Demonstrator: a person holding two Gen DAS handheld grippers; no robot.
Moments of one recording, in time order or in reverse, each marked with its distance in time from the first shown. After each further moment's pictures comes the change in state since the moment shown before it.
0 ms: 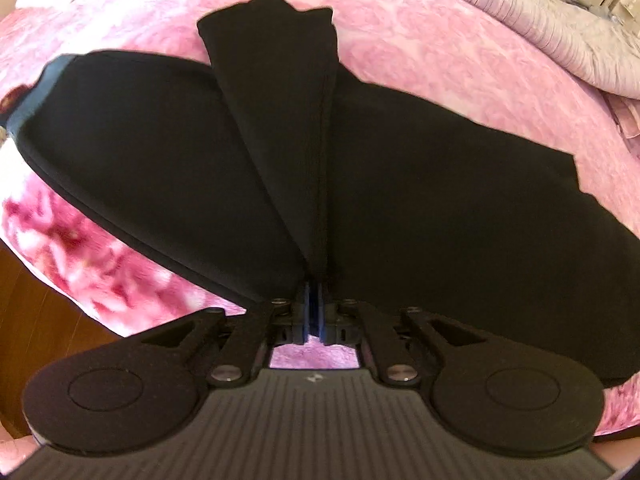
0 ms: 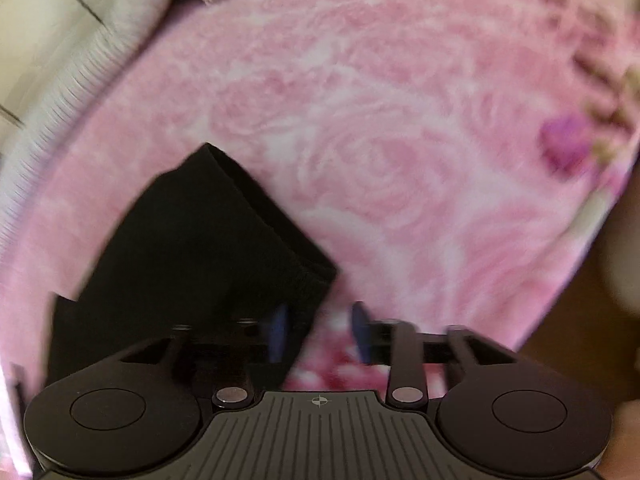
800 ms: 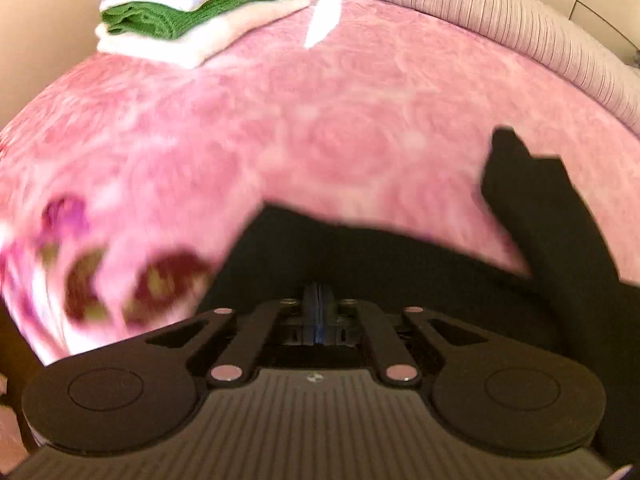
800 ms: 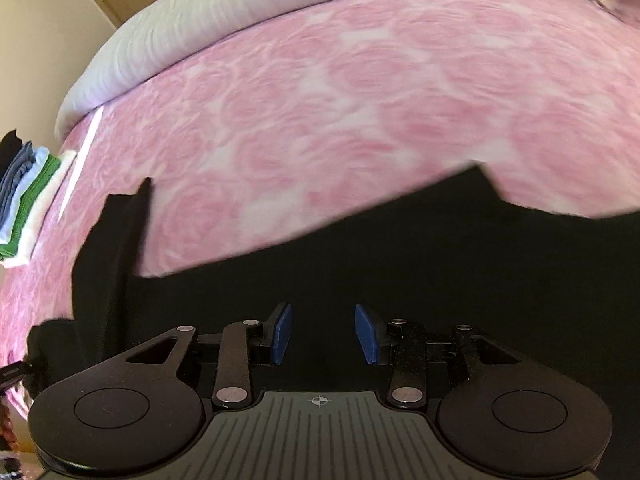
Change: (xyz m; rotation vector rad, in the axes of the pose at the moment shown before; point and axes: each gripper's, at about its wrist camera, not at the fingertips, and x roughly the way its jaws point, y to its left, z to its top) left arm 0.028 0.248 0.153 -0.058 -0.161 0.154; right arm 0.072 0.372 -0.142 -0.565 0.104 0.365
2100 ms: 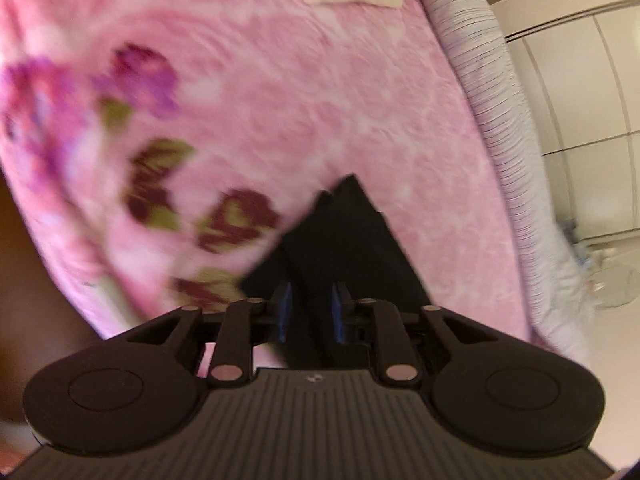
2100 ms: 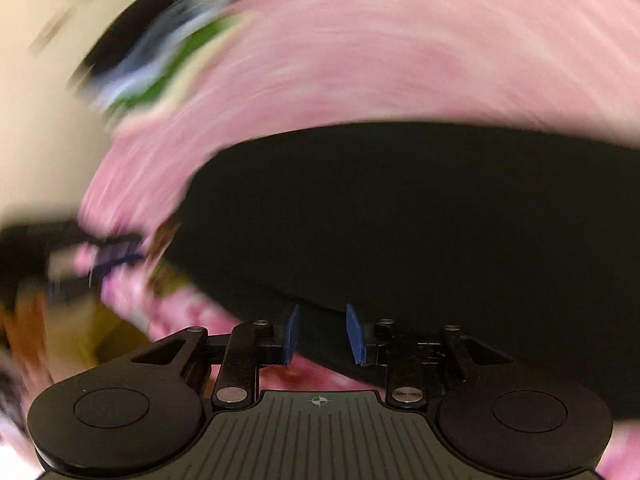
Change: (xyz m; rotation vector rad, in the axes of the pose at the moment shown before) left arm -0.020 0.131 -0.017 -0.625 0.213 -0.463; right arm 0.018 0.193 -0.114 0.019 0.171 0.171
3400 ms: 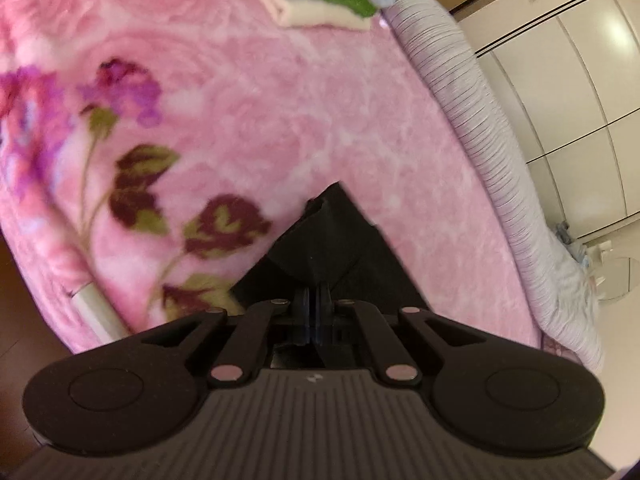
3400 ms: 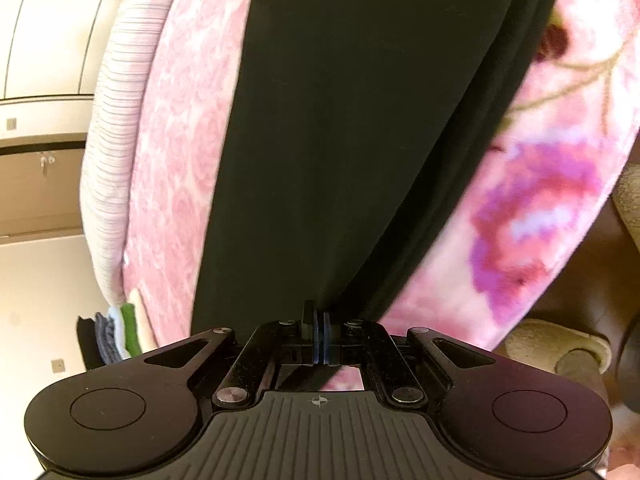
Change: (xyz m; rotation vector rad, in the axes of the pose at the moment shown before) left arm 0.004 0.010 -0.025 0.121 -0.129 -0.020; right arm -0.027 -0.143 -0.040 0.891 -0.241 0.146
